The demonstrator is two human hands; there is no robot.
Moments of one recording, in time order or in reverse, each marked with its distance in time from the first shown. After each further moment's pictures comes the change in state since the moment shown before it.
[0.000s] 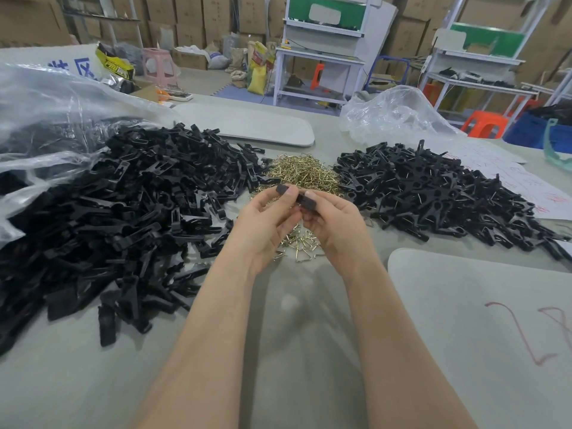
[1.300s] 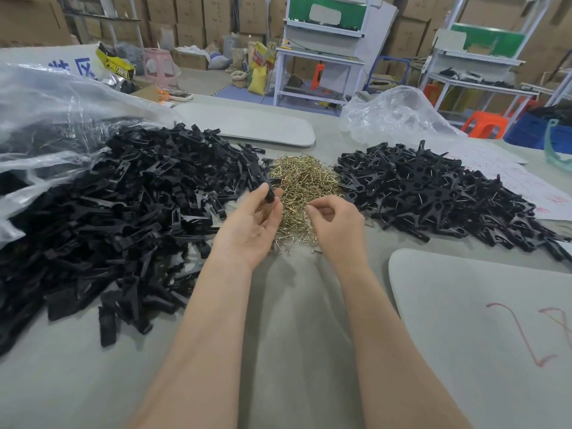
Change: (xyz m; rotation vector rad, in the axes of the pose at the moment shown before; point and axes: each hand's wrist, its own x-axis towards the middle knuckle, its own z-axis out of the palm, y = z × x) left_hand 0.002 0.009 -0.011 -0.349 0.160 -0.111; right_hand 0.009 0.022 -0.010 -0.681 0.231 -0.319
